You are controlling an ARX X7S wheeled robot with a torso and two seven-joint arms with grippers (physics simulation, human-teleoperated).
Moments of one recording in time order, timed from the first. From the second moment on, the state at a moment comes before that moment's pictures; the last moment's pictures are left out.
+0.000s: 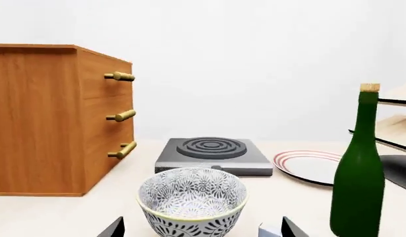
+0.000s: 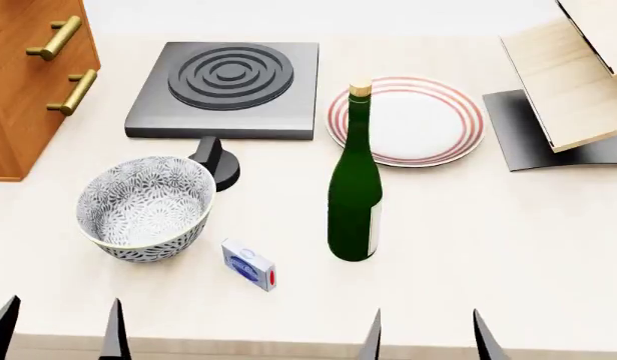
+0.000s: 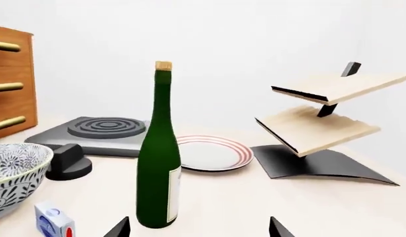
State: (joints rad) left arm 0.04 -0.10 0.08 0.27 -0.09 -0.01 -0.10; right arm -0.03 0.11 -0.09 -0.31 0.01 0.14 0.14
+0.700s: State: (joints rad) left arm -0.14 -0.17 0.02 0.89 -0.25 -0.44 -0.23; right arm 0.12 0.17 -0.18 -0.95 -0.09 0.54 0.18
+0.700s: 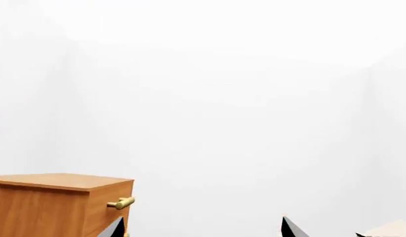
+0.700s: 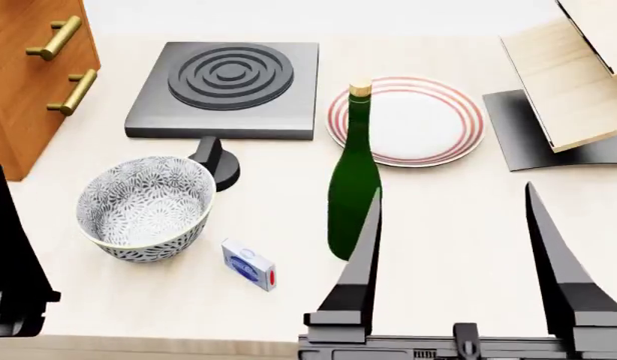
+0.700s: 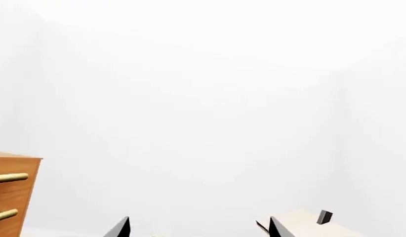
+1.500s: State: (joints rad) left arm -0.18 -0.23 -0.01 1.02 -0.33 -0.46 -0.31; right arm 0.07 0.01 -0.14 -1.05 -0.25 0.40 -0.01
